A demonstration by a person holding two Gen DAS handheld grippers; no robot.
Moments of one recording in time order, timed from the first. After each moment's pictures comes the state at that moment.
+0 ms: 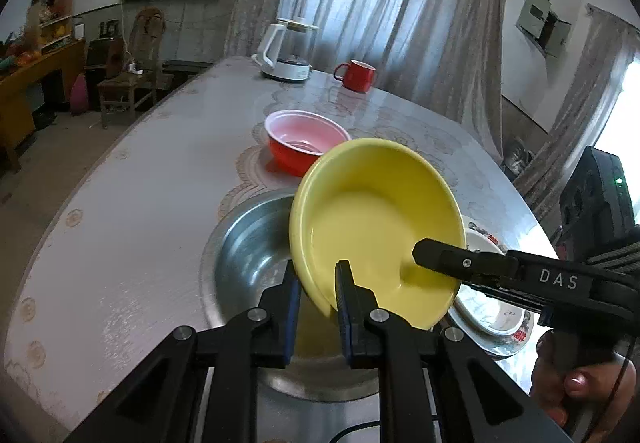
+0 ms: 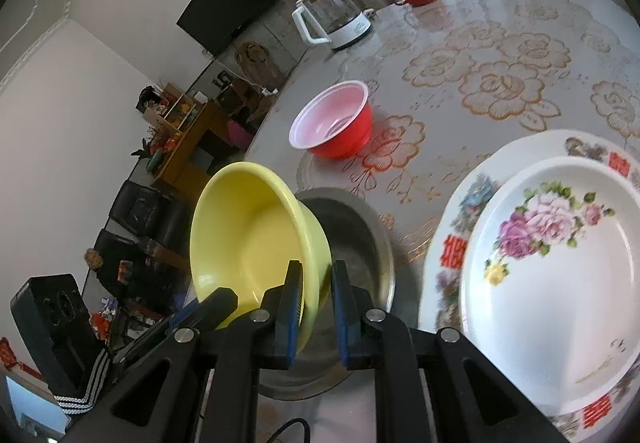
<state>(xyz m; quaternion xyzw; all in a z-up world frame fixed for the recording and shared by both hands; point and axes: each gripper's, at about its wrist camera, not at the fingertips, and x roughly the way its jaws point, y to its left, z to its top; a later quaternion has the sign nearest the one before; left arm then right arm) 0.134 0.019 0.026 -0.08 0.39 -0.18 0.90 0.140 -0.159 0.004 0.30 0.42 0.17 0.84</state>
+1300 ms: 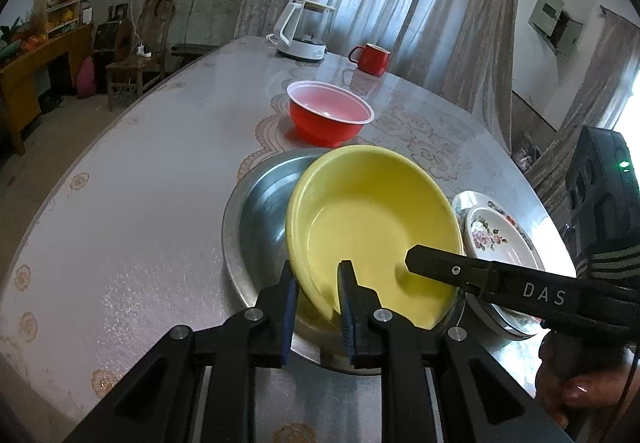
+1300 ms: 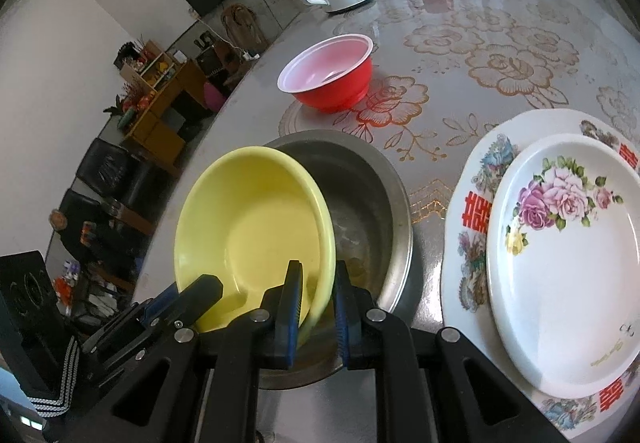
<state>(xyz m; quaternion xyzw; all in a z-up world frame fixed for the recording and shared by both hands) 0.135 0.031 -0.003 -0.08 0.41 -0.17 0.89 0.140 -0.125 -0.013 0.21 0.48 0.14 0.84</state>
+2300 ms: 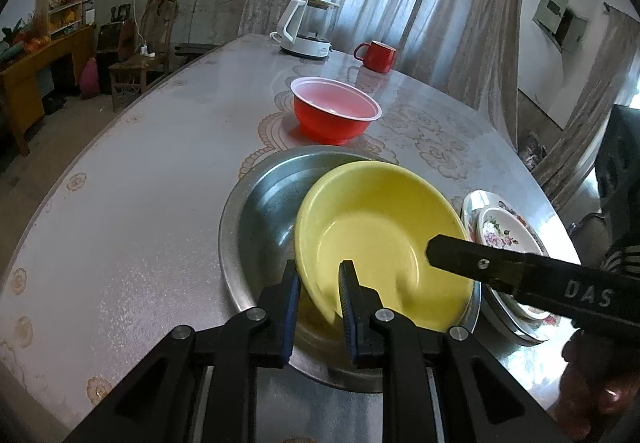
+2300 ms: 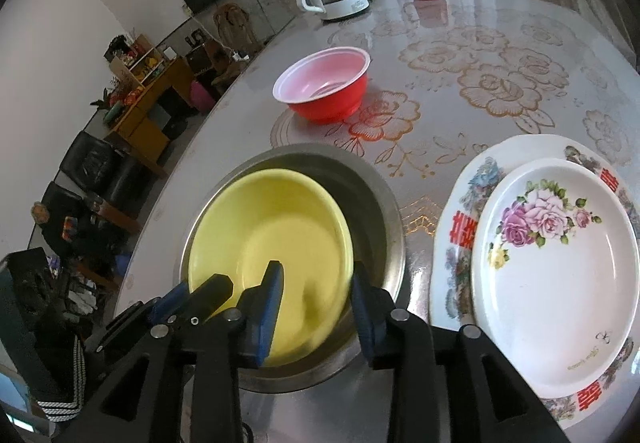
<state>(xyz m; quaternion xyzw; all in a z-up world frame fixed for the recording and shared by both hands) 0.143 0.025 -0.011 -0.07 0.41 -0.16 0.89 0.135 -0.124 0.003 0.19 0.47 0.11 0.85</state>
